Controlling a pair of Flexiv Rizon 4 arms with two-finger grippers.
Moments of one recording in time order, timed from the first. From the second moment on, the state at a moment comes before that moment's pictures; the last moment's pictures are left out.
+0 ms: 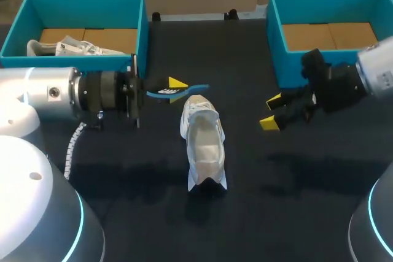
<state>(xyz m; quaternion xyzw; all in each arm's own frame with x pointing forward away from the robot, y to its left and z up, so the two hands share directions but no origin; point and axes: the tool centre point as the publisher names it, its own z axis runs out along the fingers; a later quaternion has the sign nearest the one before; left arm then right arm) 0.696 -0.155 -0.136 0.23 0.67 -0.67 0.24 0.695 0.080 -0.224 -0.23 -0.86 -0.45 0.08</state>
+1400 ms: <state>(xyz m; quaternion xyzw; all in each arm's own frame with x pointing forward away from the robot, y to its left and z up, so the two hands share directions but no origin) 0.679 -0.155 -0.148 0.21 0.68 -0.67 0.22 0.694 0.078 -0.261 -0.08 -0.95 -0.28 -0.13</state>
